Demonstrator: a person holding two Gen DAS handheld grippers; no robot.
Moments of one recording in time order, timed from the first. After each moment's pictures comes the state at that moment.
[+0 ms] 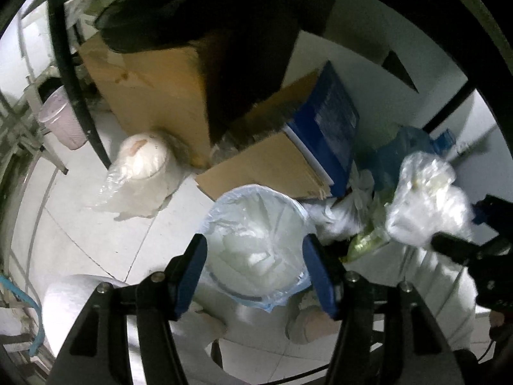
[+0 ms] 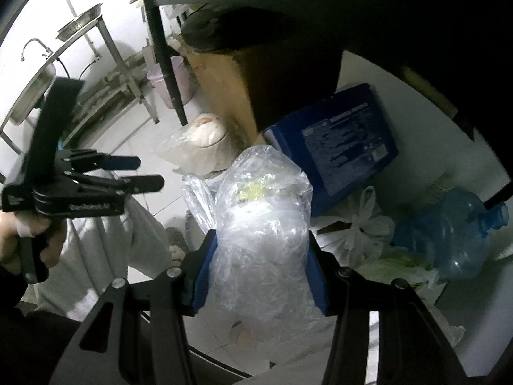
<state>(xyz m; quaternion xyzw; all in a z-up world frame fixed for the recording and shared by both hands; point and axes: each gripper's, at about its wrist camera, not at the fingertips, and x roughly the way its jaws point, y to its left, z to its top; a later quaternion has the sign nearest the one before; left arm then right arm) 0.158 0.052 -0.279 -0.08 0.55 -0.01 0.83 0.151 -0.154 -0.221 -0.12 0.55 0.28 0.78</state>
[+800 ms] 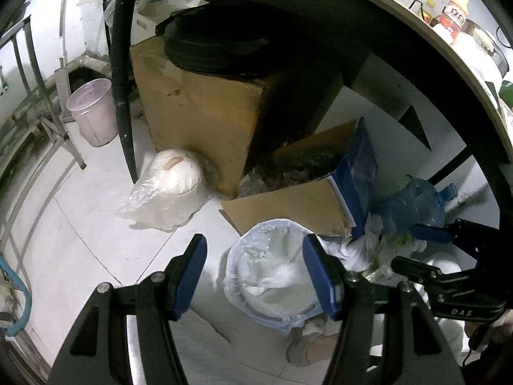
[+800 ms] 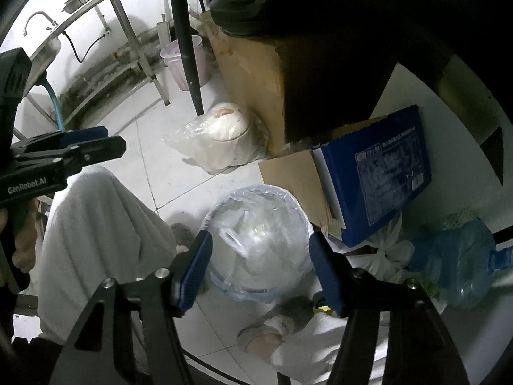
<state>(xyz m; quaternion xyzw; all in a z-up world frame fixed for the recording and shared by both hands) 0.139 0.133 -0.252 -0.14 0.49 0.03 0.86 0.175 -0.061 -0.239 -0.16 0.56 0.29 0.76</state>
